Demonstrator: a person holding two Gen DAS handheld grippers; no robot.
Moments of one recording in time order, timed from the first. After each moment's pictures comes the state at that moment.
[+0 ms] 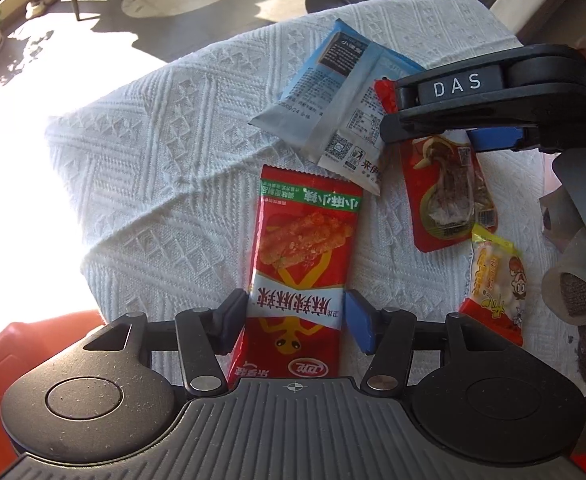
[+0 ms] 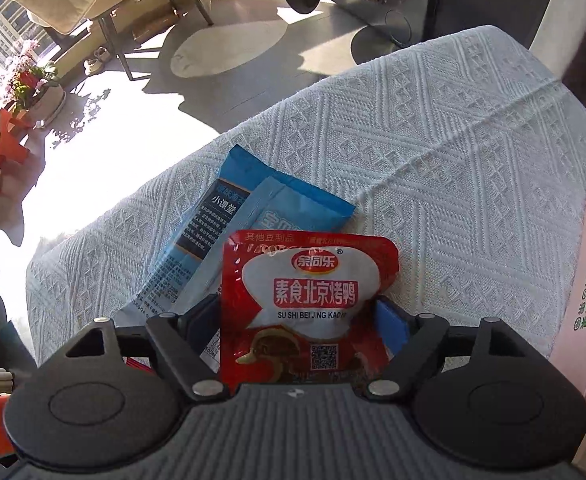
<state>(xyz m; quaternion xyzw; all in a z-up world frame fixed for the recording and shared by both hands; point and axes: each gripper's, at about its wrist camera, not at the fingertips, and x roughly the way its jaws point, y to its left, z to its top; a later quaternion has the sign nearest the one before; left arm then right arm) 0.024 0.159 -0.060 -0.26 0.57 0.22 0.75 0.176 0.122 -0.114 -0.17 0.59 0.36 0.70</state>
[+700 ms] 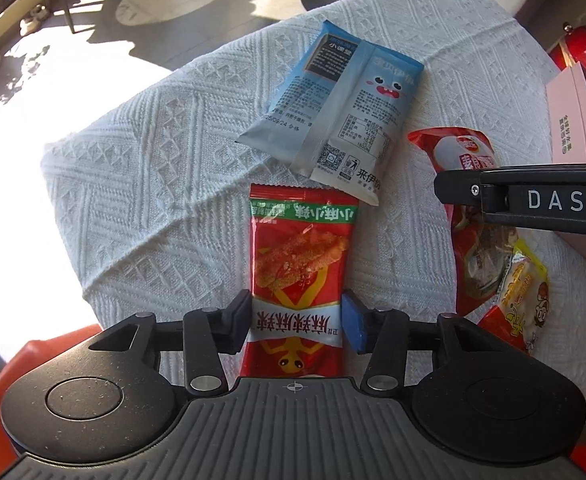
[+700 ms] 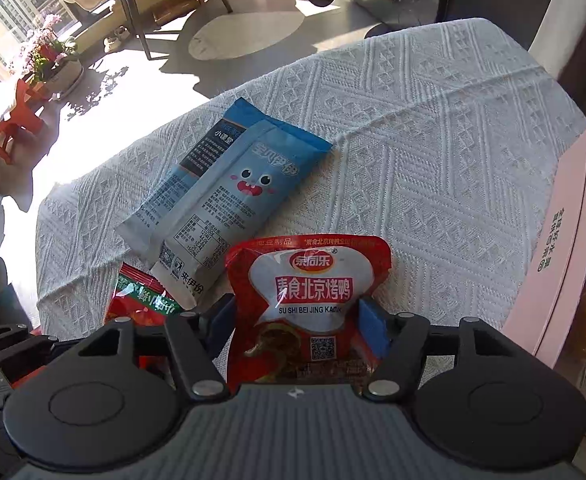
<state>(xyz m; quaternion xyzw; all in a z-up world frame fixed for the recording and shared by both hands) 0.037 0.161 -0.067 -0.23 0.59 0.22 0.74 0.159 0.076 -0.093 -0.18 0.58 0.38 0.69</state>
